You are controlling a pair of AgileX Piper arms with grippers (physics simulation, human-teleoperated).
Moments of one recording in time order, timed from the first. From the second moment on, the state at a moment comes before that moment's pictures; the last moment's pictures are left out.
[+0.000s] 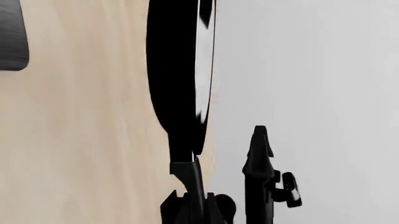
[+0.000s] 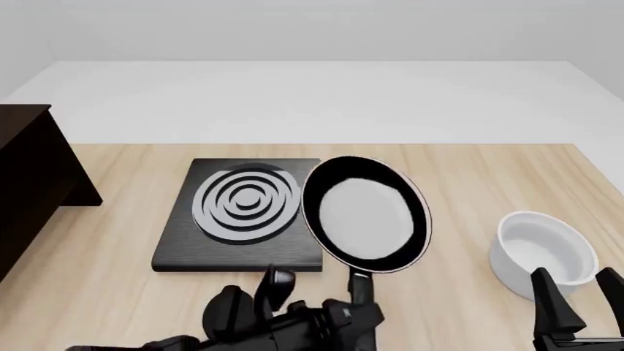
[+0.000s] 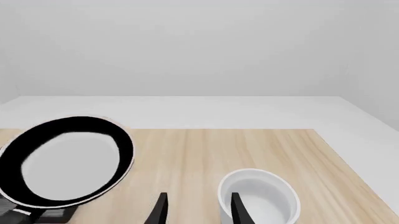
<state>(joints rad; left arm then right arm) -1.16 1.50 -0.52 -0.64 -1.32 0.00 0.03 0.00 -0.03 0.00</state>
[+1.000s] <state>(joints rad) -0.75 0.69 -0.32 -0.17 -1.48 0.00 0.03 0.00 -0.03 0.00</state>
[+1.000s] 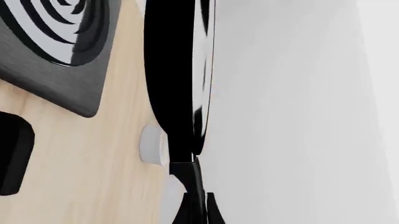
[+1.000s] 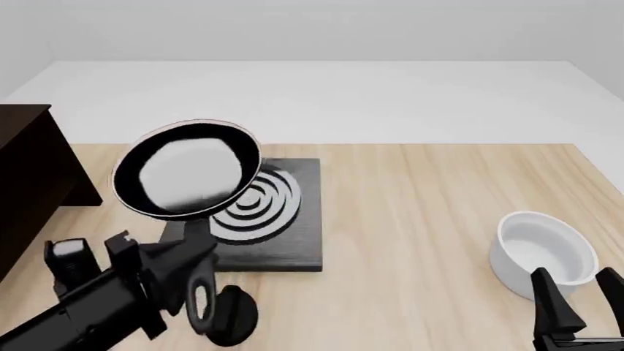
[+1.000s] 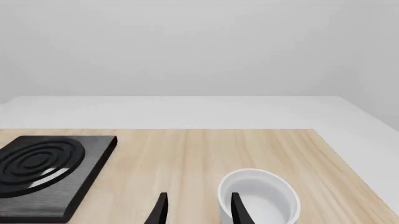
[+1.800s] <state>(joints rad) -0.41 0.20 -0.21 0.23 -1.67 0.00 0.03 0.00 -0.03 0.00</state>
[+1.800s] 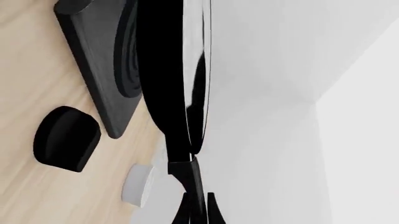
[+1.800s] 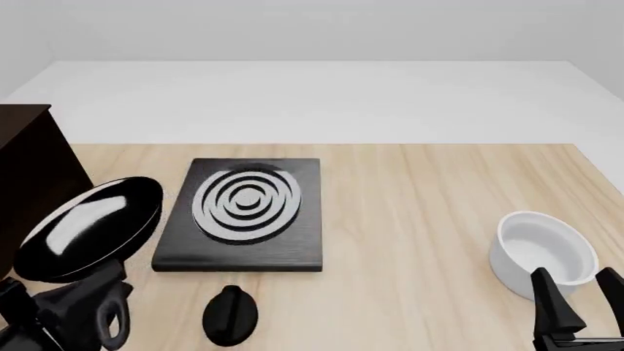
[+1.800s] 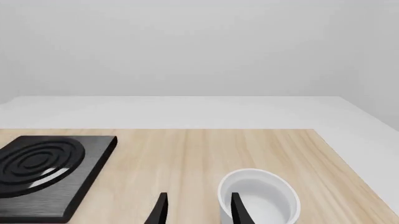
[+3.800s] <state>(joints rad) -0.12 0.47 0.00 -0.19 -1.90 0.00 0.03 0.00 -0.03 0.00</state>
